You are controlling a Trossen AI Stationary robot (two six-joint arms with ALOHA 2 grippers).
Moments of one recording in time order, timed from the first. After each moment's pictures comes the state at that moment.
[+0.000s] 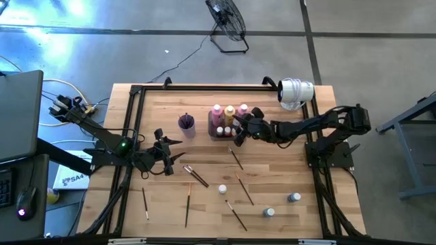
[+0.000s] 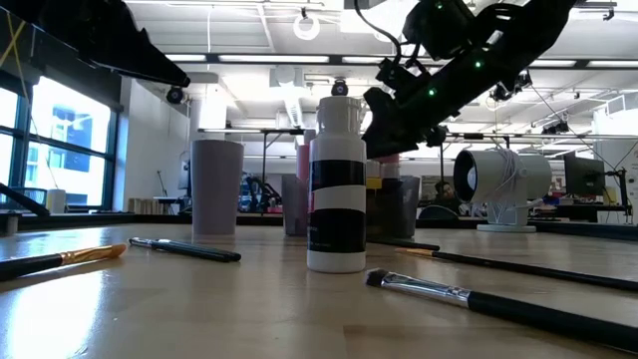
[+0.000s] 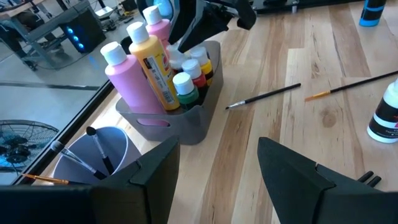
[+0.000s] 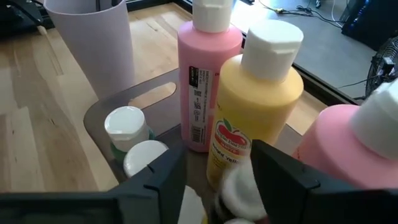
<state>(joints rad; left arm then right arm) -0.54 0.93 0.54 -0.17 -0.87 -0.24 -0.09 1.56 0.72 0.33 0.47 0.26</state>
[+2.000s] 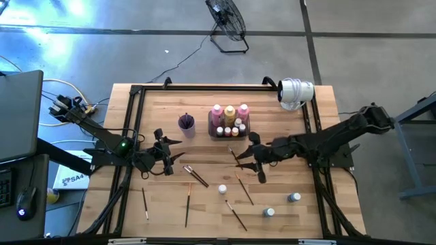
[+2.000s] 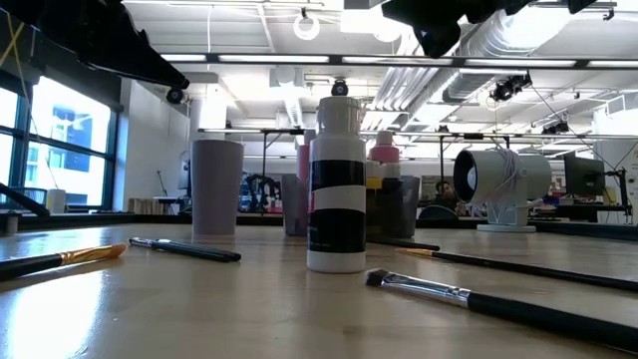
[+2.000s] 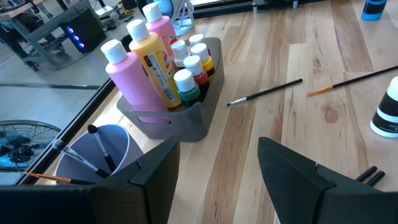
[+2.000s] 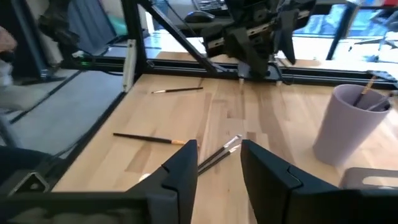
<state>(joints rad) -0.54 0.93 0.54 -0.18 -0.87 -0.24 0.28 1.27 0.72 0.28 0.10 0.06</state>
